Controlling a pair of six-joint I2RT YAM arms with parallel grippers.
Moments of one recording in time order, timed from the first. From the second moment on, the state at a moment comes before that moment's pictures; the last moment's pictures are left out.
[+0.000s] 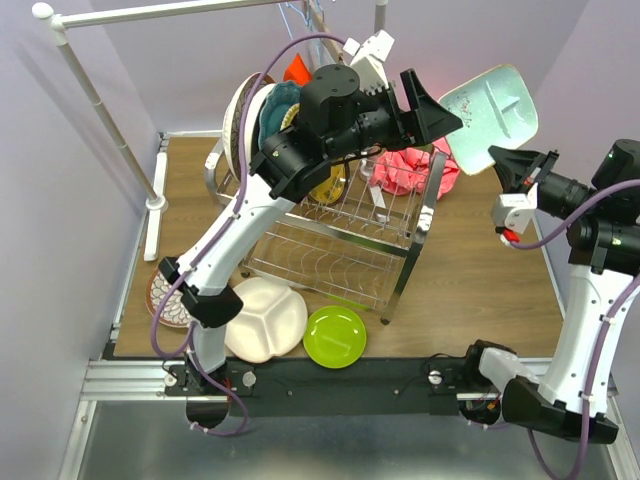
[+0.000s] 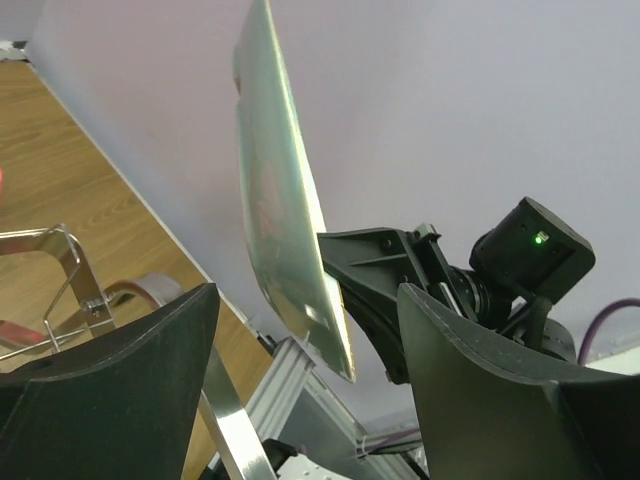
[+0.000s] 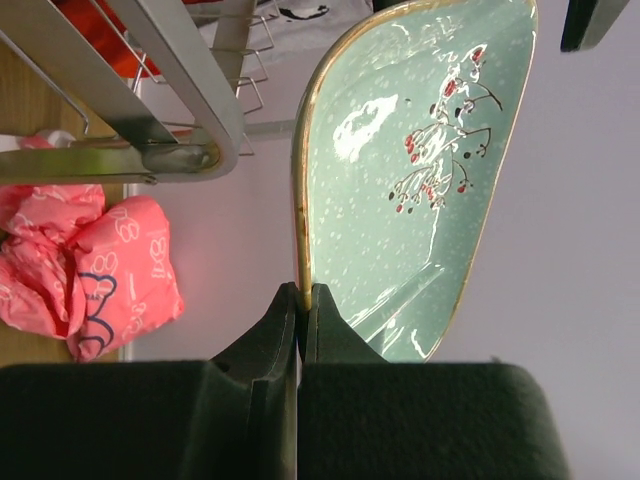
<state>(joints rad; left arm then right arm) -0.88 1.89 2.48 -0.56 0.21 -0.85 -0.31 1.04 1.56 -0.85 -1.17 -1.76</state>
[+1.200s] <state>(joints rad) -0.89 1.94 2.54 -0.71 -0.07 -0.73 -0.04 1.11 1.67 -1.01 -0.81 -1.98</state>
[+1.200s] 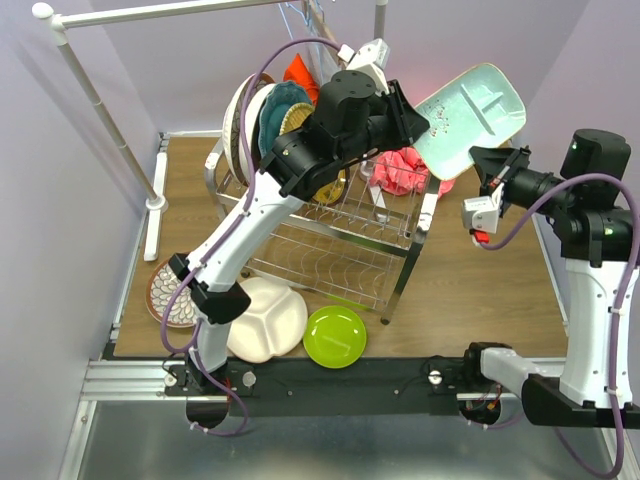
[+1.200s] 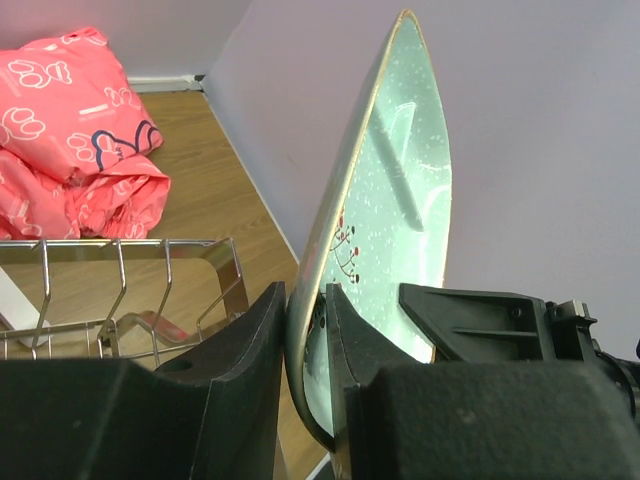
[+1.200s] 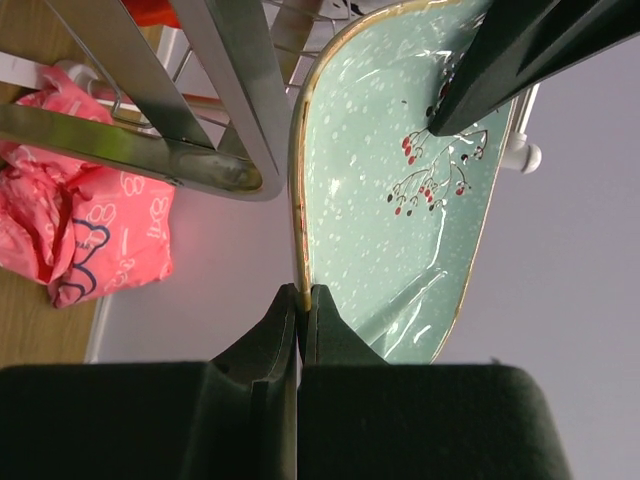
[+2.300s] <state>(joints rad) -0.85 1.83 2.42 -0.47 -0.01 -0.71 -0.03 0.86 1.39 -0.35 -0.89 -1.70</state>
